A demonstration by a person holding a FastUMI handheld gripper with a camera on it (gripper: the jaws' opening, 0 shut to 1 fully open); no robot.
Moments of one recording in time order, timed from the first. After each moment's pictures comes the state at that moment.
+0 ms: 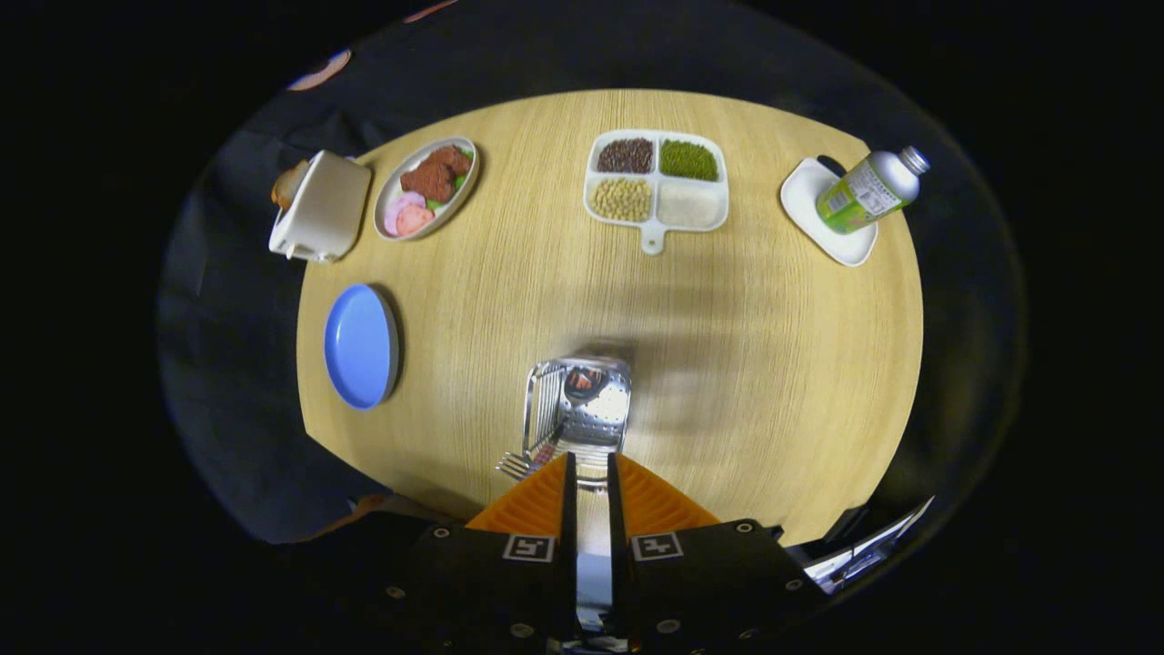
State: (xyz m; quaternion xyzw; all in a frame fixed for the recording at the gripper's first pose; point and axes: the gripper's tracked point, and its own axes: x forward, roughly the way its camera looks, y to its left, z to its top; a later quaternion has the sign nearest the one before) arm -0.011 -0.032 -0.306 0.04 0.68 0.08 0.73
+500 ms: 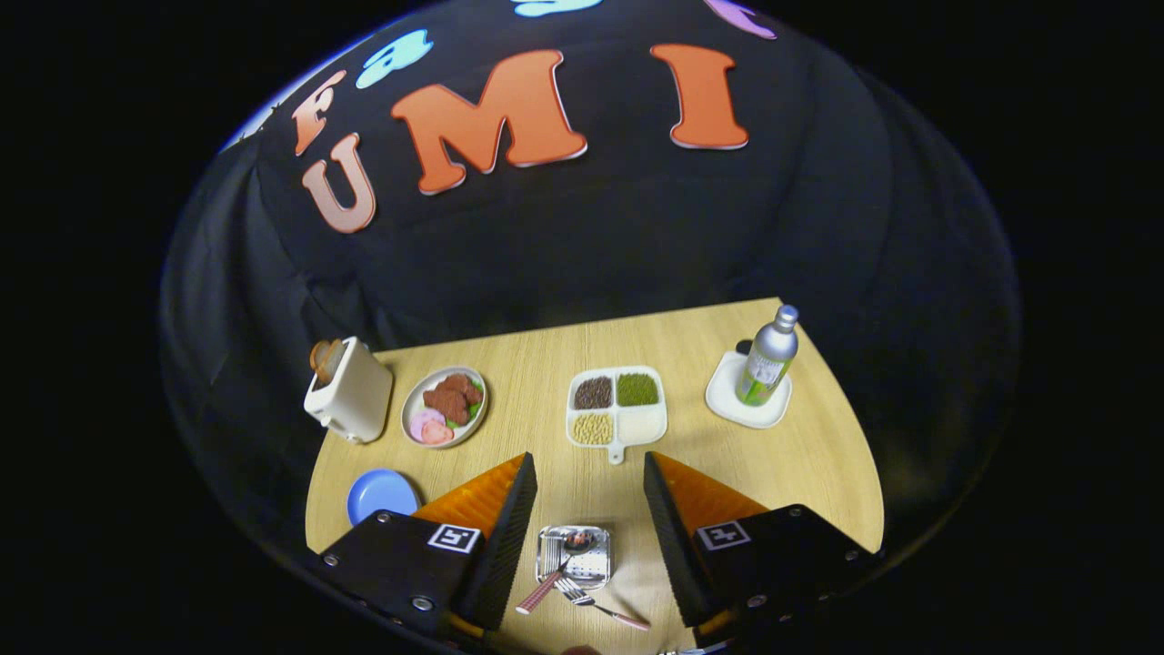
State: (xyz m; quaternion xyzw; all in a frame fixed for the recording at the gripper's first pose) arm 0.071 -0.068 -0.196 0.07 0.37 0.00 0.93
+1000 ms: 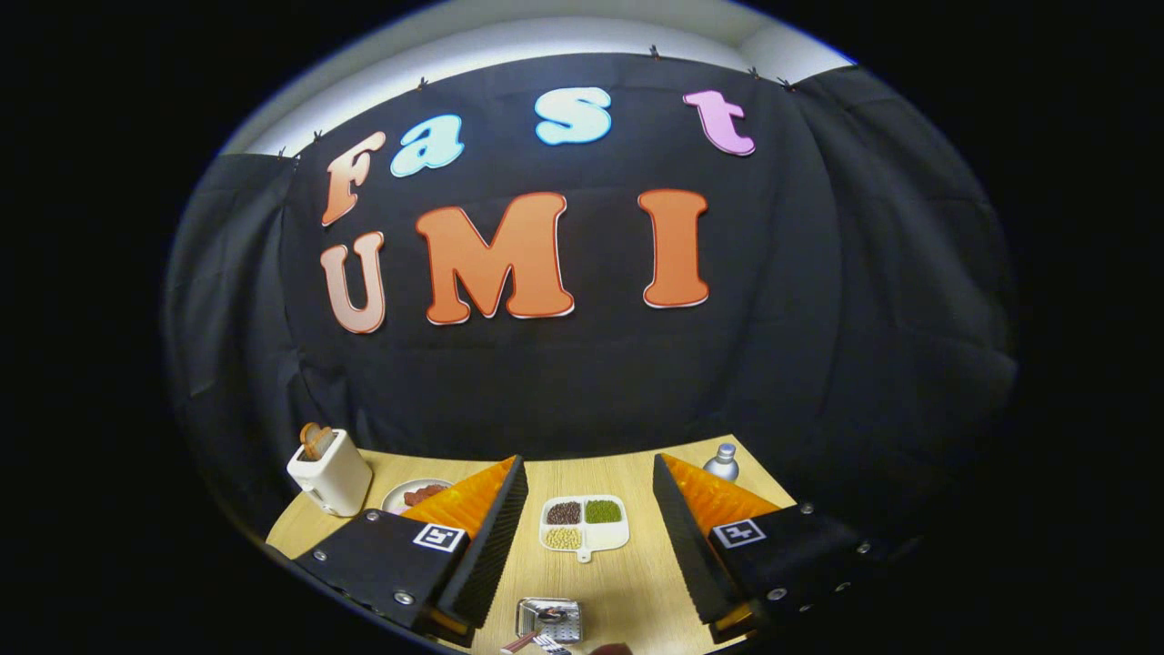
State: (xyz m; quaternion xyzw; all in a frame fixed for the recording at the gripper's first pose) arm 0.071 -0.078 -0.097 0.03 0.14 -0.04 0.99
